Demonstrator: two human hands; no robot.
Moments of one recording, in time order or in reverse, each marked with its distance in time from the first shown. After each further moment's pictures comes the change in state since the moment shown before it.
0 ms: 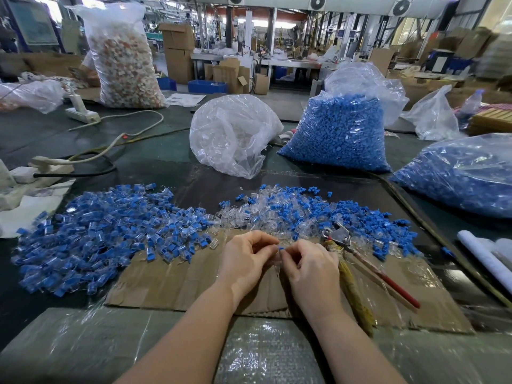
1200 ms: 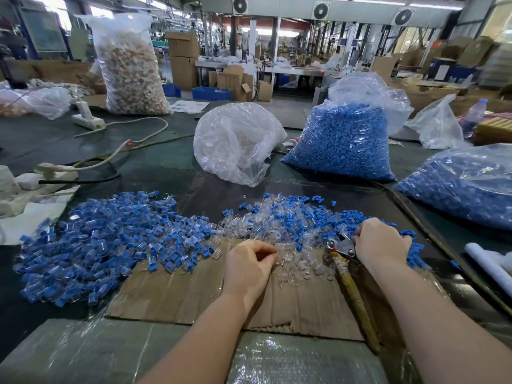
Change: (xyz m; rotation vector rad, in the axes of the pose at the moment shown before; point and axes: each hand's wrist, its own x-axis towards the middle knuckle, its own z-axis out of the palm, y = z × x) left_hand 0.004 0.003 0.003 0.274 0.151 0.023; right_hand 0.088 0.069 -0.048 -0.535 -0.111 0.428
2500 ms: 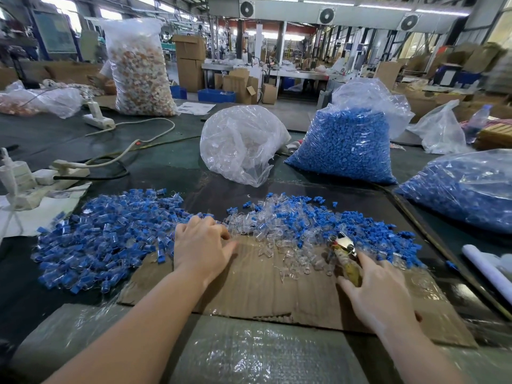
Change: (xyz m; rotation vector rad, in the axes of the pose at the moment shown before) left_hand 0.020 -0.020 -0.068 0.889 0.124 0.148; right_hand -0.082 0.023 0.006 0.055 -0.069 -0.174
